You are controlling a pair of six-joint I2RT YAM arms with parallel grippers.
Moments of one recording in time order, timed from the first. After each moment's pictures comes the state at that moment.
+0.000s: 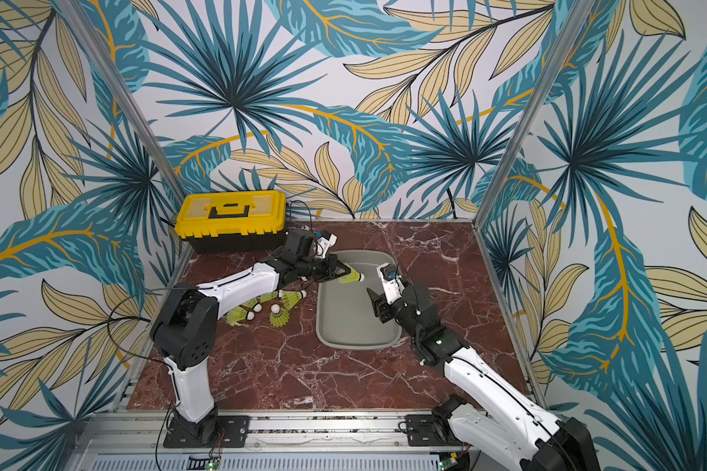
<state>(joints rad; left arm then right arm) -0.53 1.96 1.43 -0.08 0.63 -0.72 0.52 0.90 0.60 0.00 0.12 -0.02</state>
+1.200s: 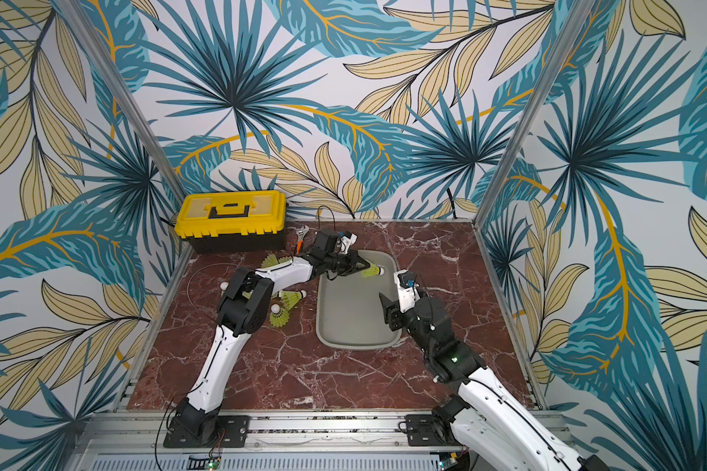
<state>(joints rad) -0.54 2.47 1.87 0.03 0.69 -0.81 0.52 0.74 0.56 -0.12 0.18 0.06</state>
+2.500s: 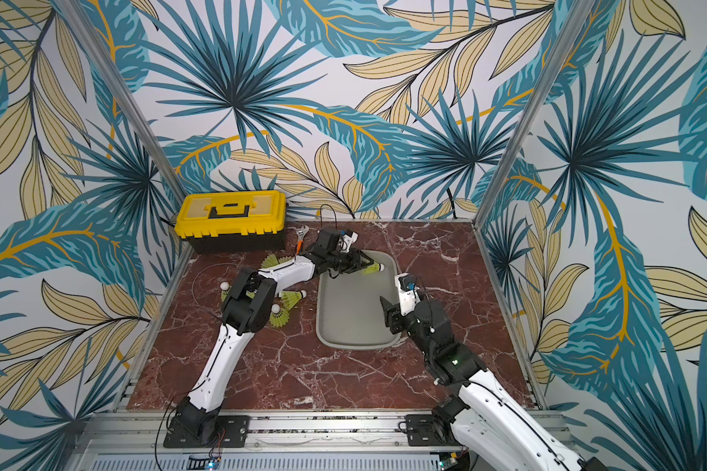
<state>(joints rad) -0.54 2.51 1.95 -0.05 0.64 -0.78 0.52 0.72 0.54 -0.14 0.18 0.07</state>
